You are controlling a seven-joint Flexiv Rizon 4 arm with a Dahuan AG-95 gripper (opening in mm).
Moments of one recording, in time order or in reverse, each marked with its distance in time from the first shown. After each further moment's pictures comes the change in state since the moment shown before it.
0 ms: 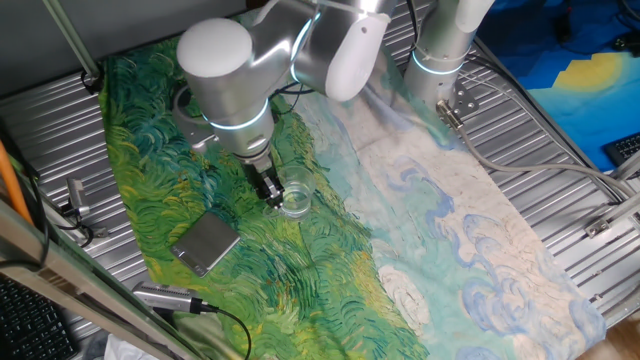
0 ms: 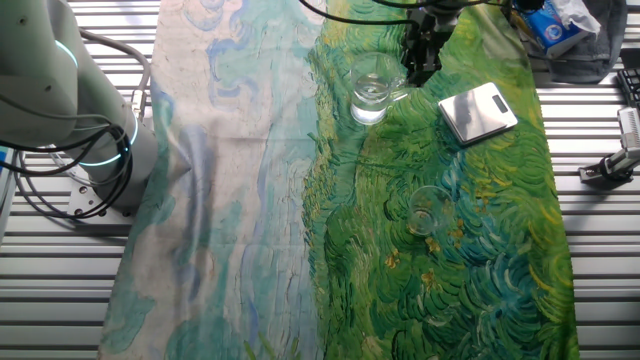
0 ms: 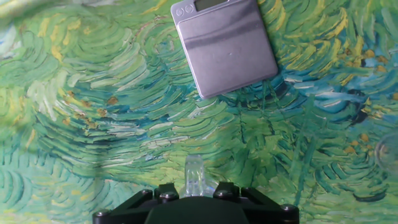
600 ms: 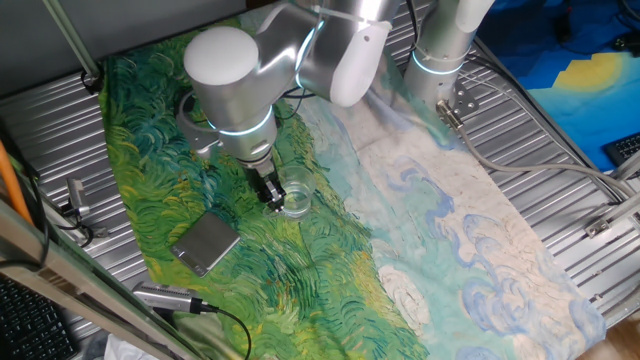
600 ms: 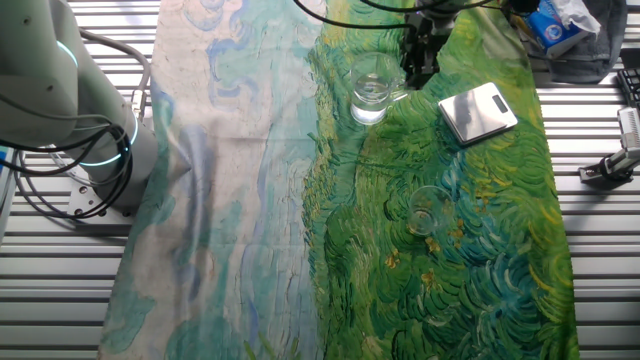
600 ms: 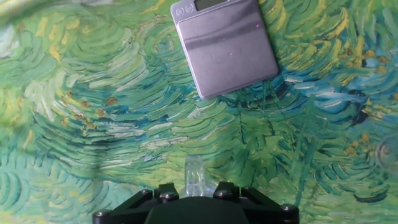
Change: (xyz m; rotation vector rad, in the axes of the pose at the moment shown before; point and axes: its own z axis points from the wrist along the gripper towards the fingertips) arm -0.001 -0.001 0.010 0.010 -0.008 -0.009
